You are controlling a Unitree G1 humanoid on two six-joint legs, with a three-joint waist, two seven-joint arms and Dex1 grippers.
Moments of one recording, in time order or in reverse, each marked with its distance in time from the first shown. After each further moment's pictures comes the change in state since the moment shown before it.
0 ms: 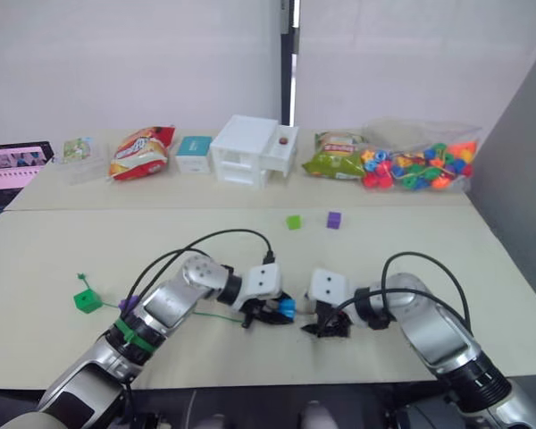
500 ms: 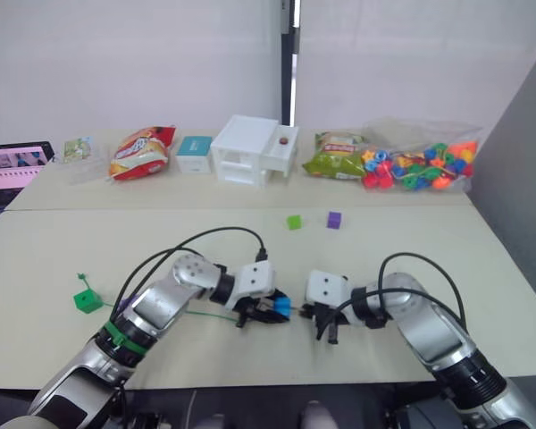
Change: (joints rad) left arm 0.036 0.055 0.026 -0.071 -0.019 0.029 -0.003; right arm -0.011 0.002 0.015 0.027 -0.001 -0.041 0.015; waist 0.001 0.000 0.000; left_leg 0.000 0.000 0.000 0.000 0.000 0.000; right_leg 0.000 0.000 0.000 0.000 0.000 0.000
